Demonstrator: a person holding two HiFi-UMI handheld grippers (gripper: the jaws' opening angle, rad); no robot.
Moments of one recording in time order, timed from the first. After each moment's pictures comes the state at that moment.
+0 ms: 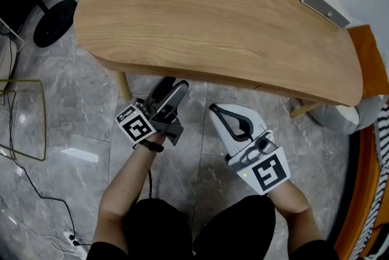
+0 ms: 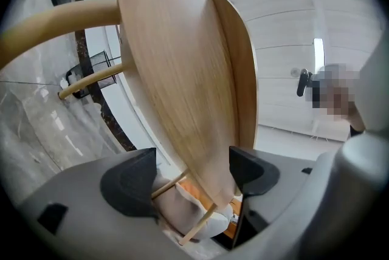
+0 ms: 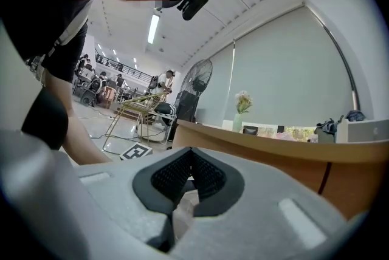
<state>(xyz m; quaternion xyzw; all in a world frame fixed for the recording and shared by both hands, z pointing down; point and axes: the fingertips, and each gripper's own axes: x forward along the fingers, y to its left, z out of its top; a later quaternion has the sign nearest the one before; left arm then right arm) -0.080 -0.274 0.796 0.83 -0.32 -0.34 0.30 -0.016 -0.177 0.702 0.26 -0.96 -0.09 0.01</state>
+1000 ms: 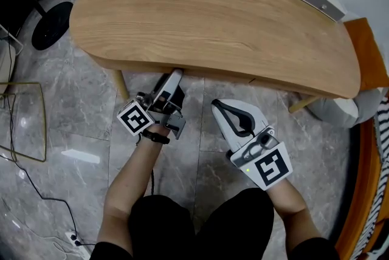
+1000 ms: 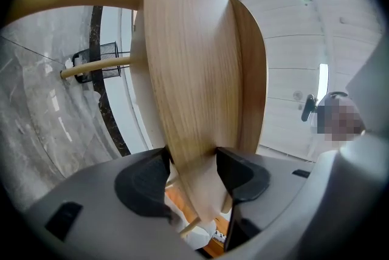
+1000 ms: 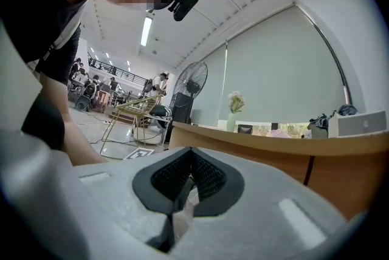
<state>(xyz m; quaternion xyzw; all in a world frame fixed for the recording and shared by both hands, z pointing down) -0.072 -0.286 0.790 0.78 -0.27 -0.42 0.36 0.002 -0.178 0.698 0.27 -0.96 -0.08 -0.01</state>
